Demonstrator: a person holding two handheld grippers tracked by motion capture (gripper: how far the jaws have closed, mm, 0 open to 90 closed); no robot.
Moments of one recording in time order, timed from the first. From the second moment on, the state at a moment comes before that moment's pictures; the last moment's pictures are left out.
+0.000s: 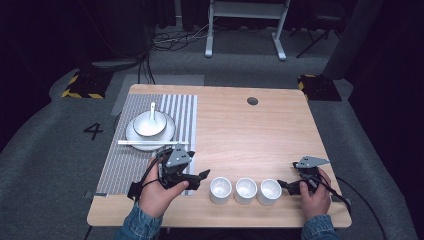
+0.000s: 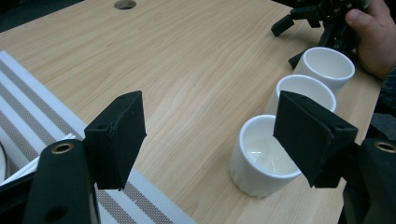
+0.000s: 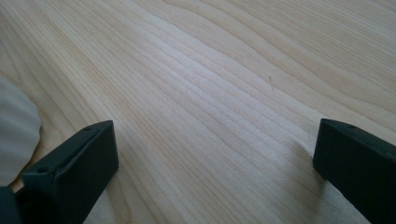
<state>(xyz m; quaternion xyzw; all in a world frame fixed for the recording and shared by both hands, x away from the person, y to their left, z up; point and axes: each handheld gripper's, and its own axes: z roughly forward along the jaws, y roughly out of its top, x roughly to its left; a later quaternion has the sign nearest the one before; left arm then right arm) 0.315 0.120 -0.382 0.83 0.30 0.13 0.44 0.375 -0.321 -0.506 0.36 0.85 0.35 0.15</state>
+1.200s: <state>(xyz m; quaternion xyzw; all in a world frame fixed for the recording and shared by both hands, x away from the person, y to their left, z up) 0.318 0.056 -0.439 0.85 0.30 0.08 0.44 0.375 -0.321 -0.506 0.35 0.85 0.35 0.15</state>
